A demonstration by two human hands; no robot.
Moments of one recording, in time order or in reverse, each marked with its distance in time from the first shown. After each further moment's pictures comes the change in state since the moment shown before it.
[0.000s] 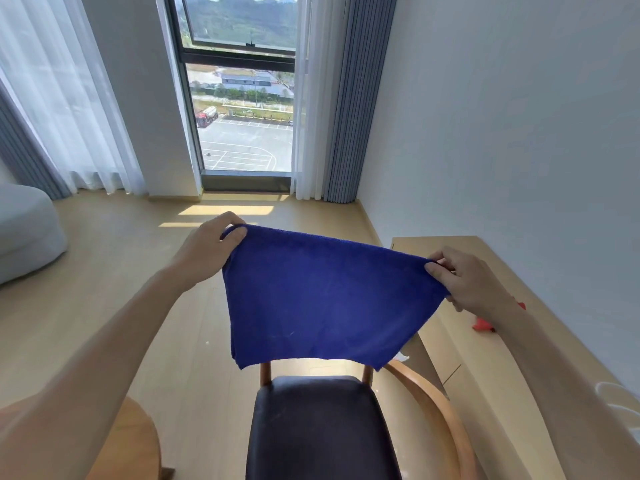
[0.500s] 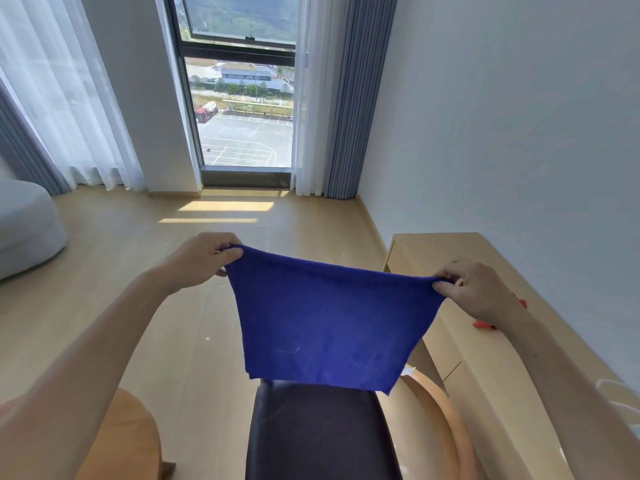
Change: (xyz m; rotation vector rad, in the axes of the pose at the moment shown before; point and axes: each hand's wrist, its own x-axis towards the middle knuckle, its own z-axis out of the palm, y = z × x) left_hand -0.009 -0.006 -0.007 0.057 -0.278 -0.057; right_hand -0.003 0.019 0.001 -0.133 -0.055 -0.004
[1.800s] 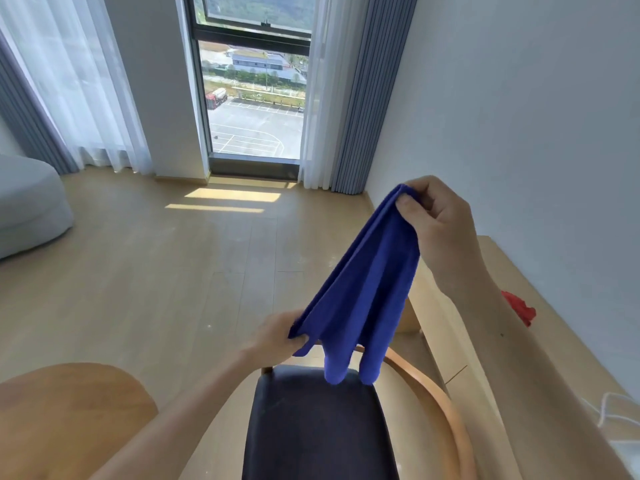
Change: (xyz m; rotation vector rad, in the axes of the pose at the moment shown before) left_hand -0.028 -0.032 0.147 -0.035 -0.176 0.046; right_hand 0.017 -0.151 -0.007 0.733 0.282 -0.209
